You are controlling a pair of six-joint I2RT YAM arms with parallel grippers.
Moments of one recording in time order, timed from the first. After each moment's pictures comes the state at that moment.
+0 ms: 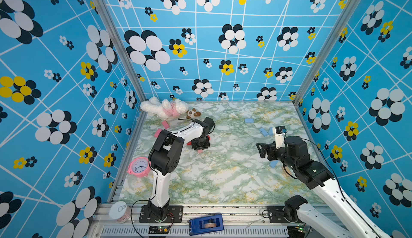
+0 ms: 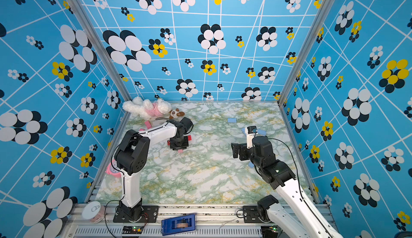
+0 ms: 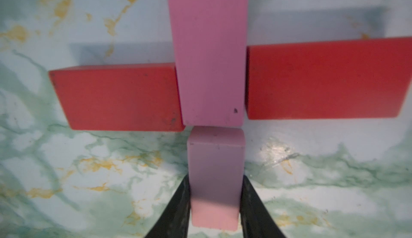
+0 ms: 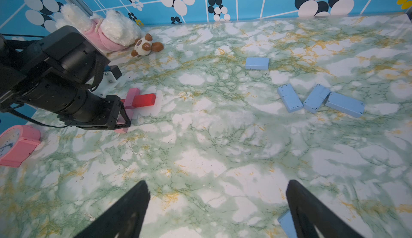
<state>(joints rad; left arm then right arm) -0.51 2.04 1.44 -0.92 -0.11 -0.69 0.43 0.76 0.75 -0.55 0.07 0.25</state>
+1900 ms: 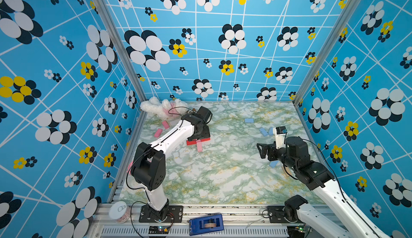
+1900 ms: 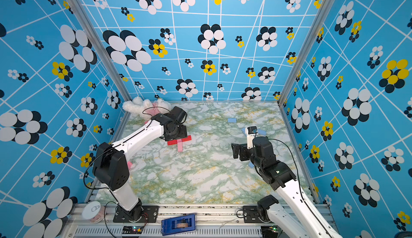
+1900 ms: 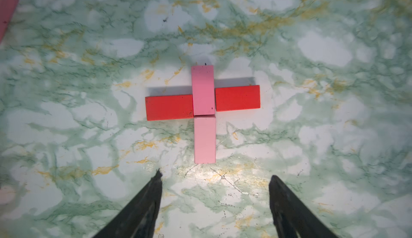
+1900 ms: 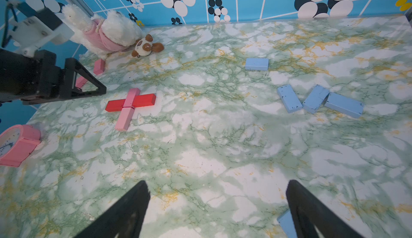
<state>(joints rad) -0.49 1.72 1.48 -0.92 -0.16 -0.66 0.43 0.75 0.74 -0.55 0.07 0.24</state>
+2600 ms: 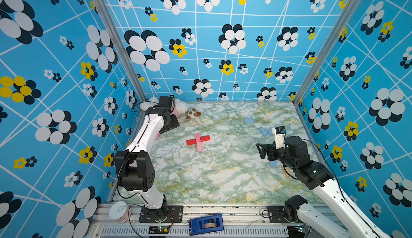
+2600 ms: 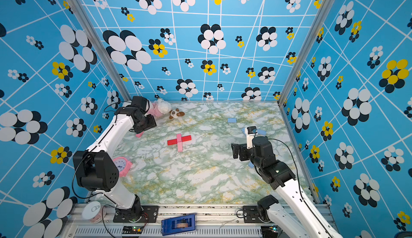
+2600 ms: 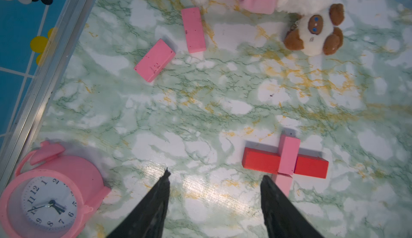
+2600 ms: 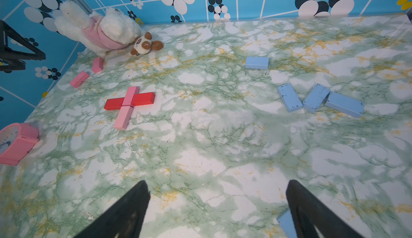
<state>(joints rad) -0.03 1.72 1.52 -0.96 -0.09 -0.47 0.43 0.76 0.74 -0.55 0.07 0.24</state>
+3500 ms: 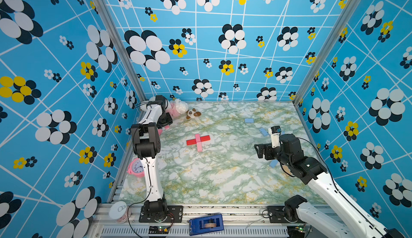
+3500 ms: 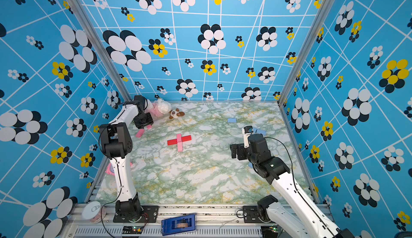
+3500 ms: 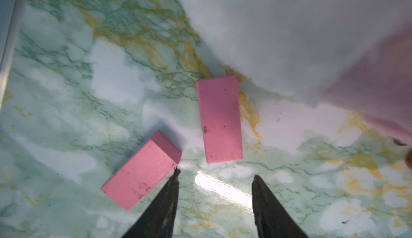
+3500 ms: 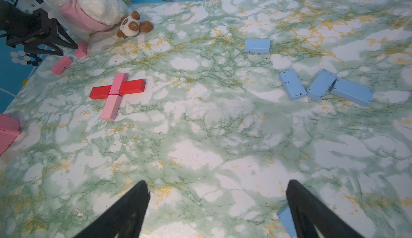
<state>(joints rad) 0.11 2.29 1.95 -0.98 -0.04 -0.40 0.43 0.85 0.75 -0.55 0.07 0.24</state>
